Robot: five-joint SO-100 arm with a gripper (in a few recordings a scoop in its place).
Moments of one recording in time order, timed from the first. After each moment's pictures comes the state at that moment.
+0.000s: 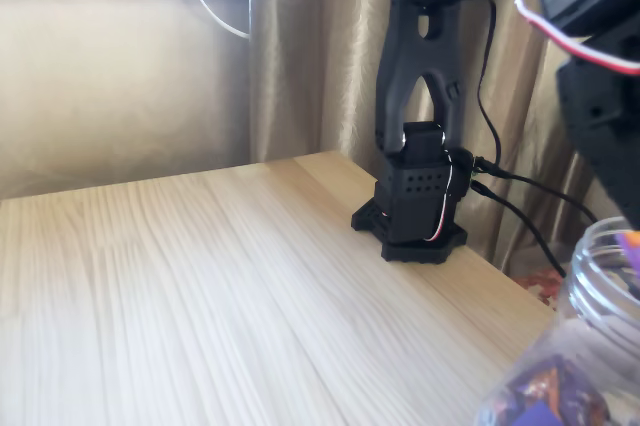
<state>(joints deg) -78.2 104.6 83.3 73.1 -8.3</state>
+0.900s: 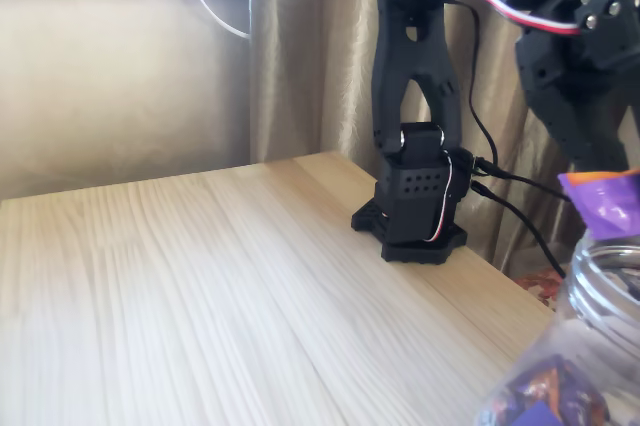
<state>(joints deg) -78.0 118.0 91.6 73.1 -5.6</state>
